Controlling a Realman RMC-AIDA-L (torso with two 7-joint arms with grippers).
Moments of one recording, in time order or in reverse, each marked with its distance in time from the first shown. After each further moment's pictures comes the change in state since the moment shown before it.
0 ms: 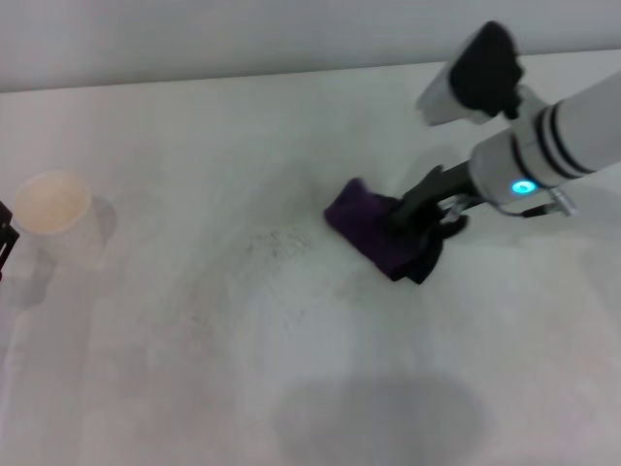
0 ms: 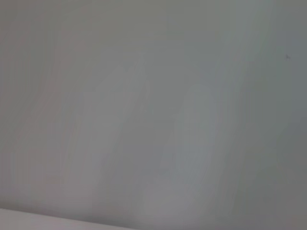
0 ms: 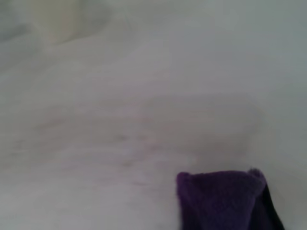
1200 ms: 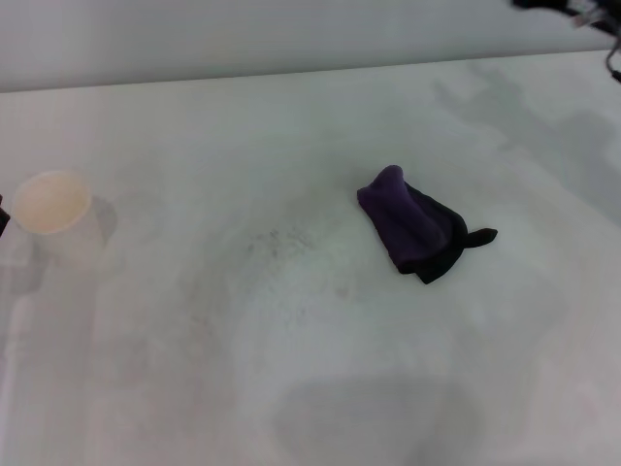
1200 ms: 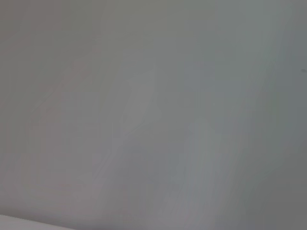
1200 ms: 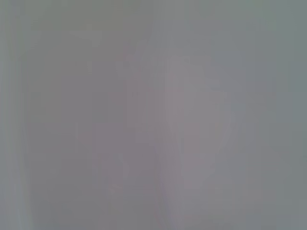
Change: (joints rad) left arm -0.027 -0.002 -0.003 0.009 -0.058 -0.005 -0.001; right arm -0.280 0.008 0.297 -0.181 0.858 -0.261 -0.533
